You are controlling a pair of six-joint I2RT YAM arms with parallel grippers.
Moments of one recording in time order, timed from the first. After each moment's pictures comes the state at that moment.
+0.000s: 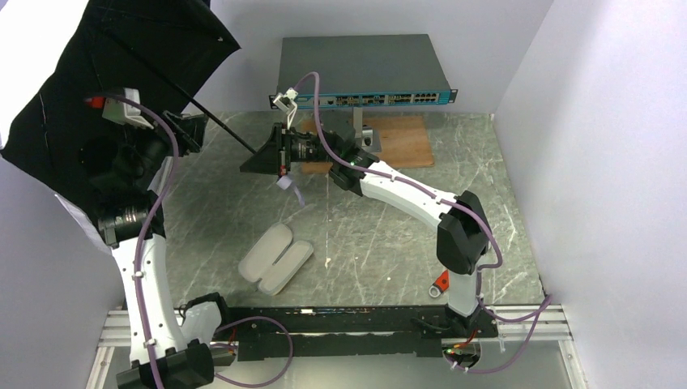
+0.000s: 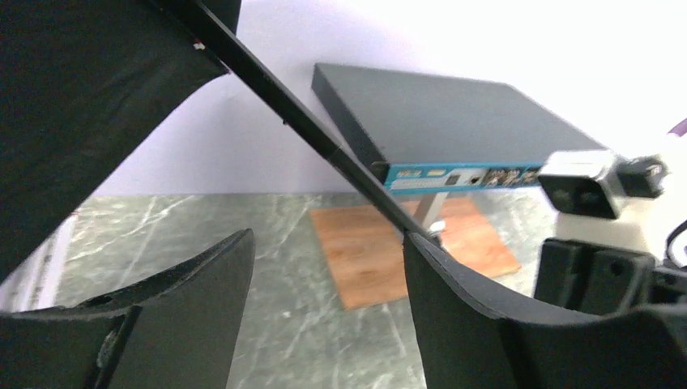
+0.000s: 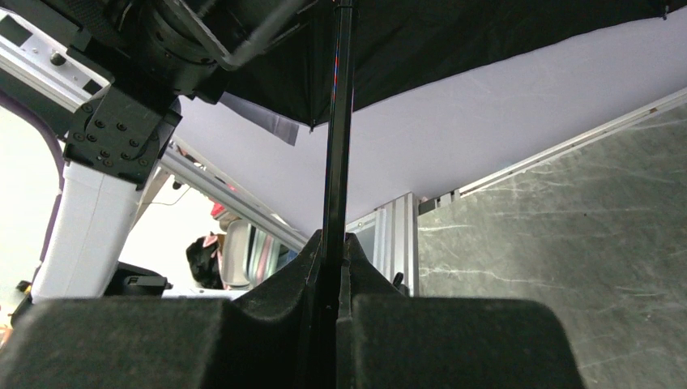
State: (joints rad) left arm 0.34 0.92 1.20 -0.15 0.58 -0.32; right arm 0.86 1.89 1.68 0.40 -0.76 0.84
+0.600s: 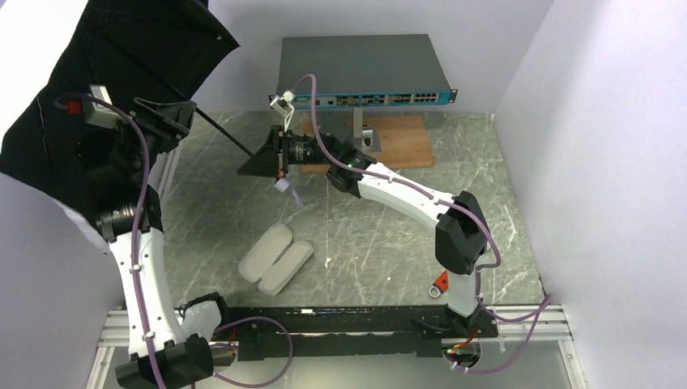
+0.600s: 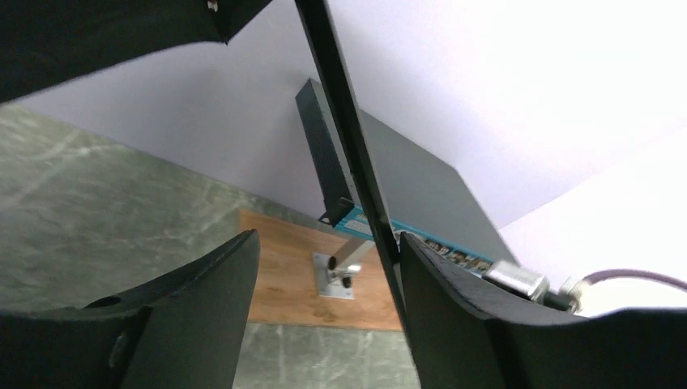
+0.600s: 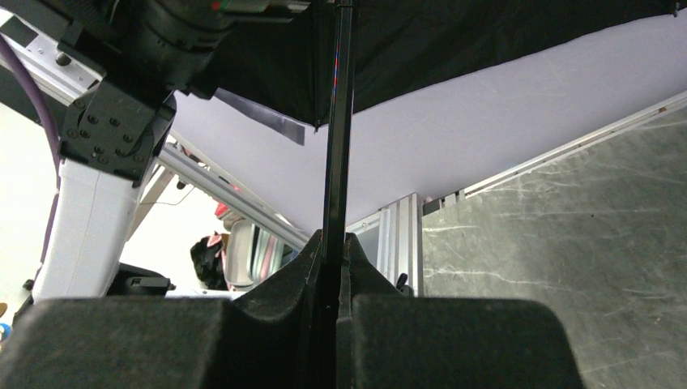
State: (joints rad) left arm 0.35 0.94 1.23 -0.16 0.47 -0.74; right arm 0.88 1.90 1.68 0.41 -0.77 0.85
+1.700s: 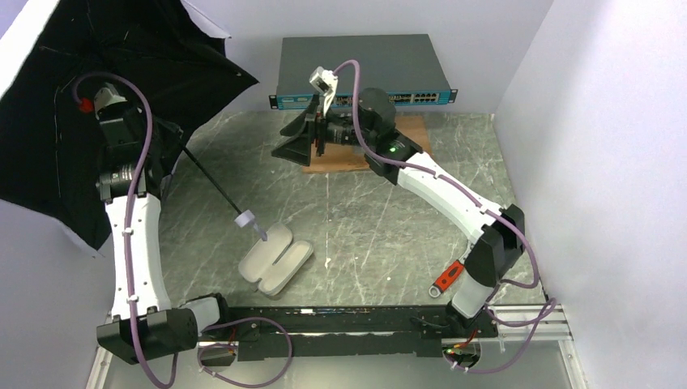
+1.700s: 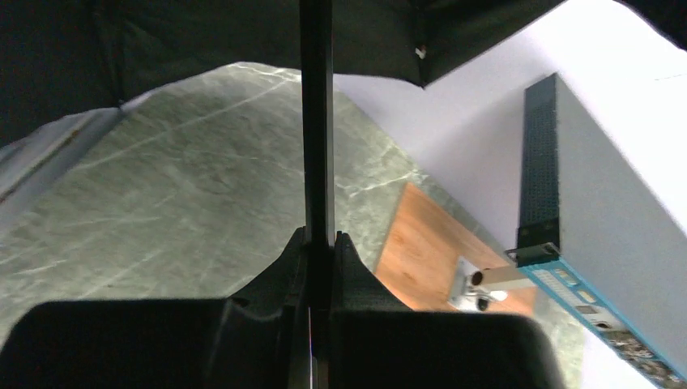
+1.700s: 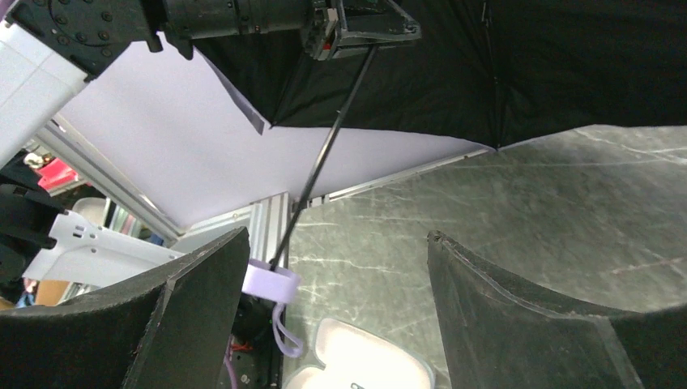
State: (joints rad) left arm 0.26 1.16 1.43 -0.59 0.00 -0.67; right arm 0.74 1.71 1.66 0.14 -0.74 0.40
